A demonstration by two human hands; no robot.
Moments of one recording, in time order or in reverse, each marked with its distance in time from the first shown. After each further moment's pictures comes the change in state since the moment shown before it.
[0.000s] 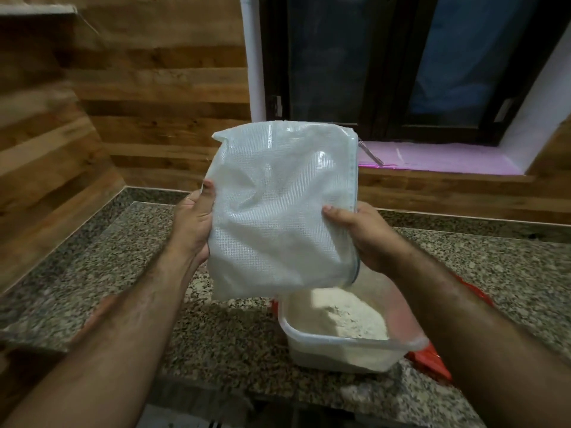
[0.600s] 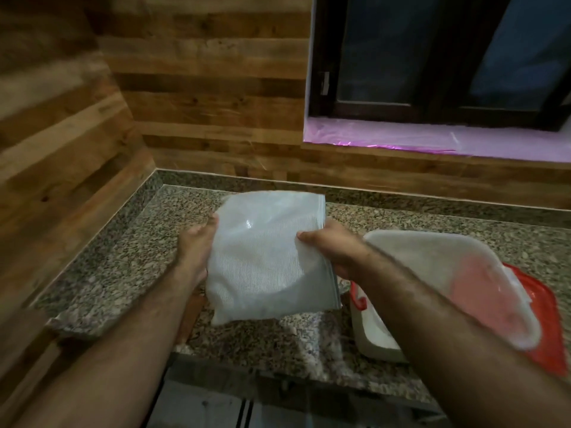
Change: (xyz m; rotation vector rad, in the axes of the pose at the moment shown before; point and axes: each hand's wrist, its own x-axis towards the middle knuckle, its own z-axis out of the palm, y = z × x) left_hand 0.068 -0.039 -0.205 0.367 0.224 -0.240; right_hand 0.069 0.071 0.192 -0.152 0.024 0.379
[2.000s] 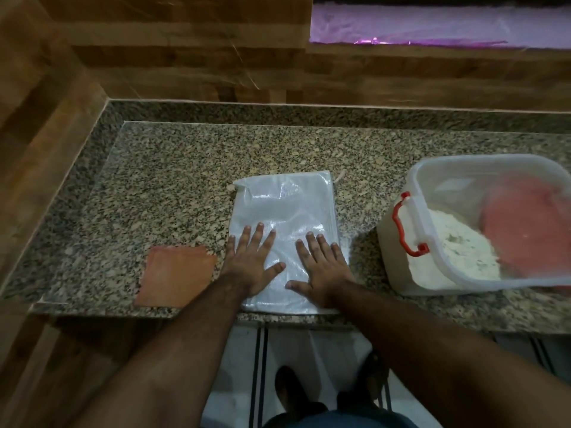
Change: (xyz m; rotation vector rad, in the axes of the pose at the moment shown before) left_hand 0.027 -0.197 -0.005 1.574 -0.699 0.482; right_hand 0.081 0.249 0.078 -1.437 -0.040 -0.029
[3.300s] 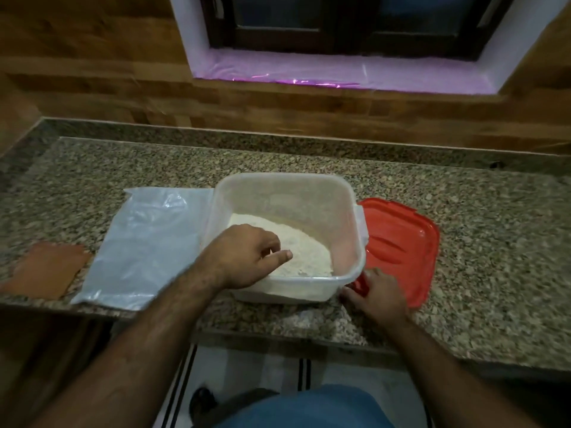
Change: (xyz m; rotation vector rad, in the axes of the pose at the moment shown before) left_hand -0.022 0.388 -0.162 -0.151 0.279 0.263; right_hand -0.189 0.429 0.003 0.333 0.351 0.277
